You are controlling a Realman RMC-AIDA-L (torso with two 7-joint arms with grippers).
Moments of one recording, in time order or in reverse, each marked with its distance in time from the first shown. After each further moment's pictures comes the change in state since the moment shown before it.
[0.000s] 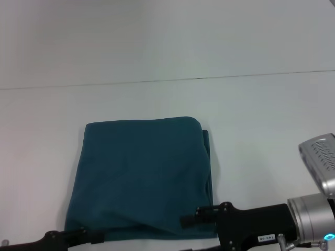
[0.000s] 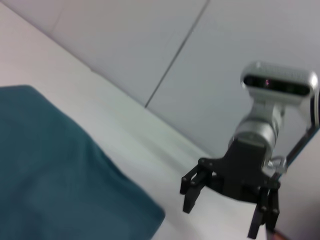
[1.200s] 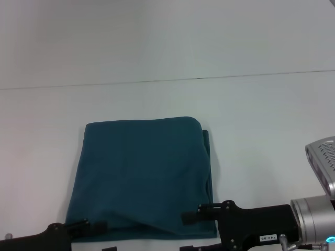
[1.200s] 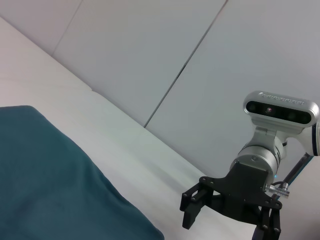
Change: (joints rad) left arm -0.016 -0.012 -0.044 -0.010 -0.002 0.003 -0.009; right arm -0.022 0.000 0.001 0.008 0.037 0.000 -0.018
